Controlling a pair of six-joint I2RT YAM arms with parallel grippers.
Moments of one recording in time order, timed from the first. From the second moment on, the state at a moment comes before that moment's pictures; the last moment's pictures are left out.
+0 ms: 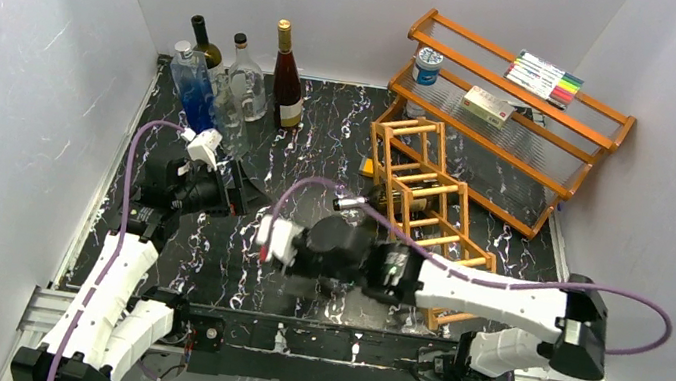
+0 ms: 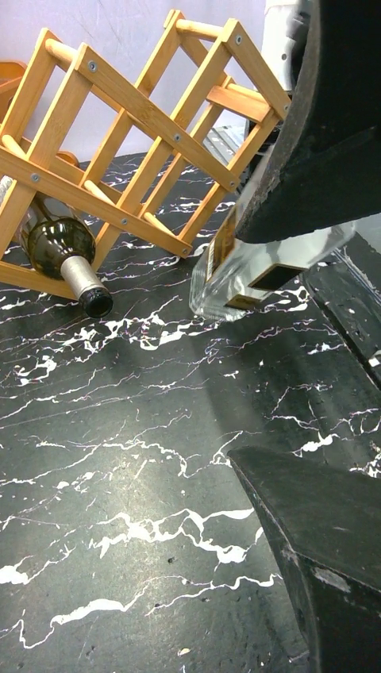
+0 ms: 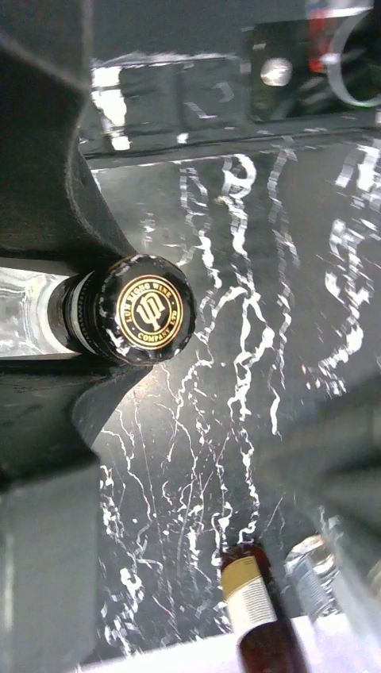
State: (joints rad) left arm -0.11 0.79 0.69 -0.47 0.57 -0.47; right arm 1.42 1.37 1.09 -0.25 0.14 -0.41
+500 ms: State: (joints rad) left arm -0.11 0.80 0.77 -0.48 0.66 -0.48; right arm 1.11 1.18 0.79 0.24 -0.10 -0.03
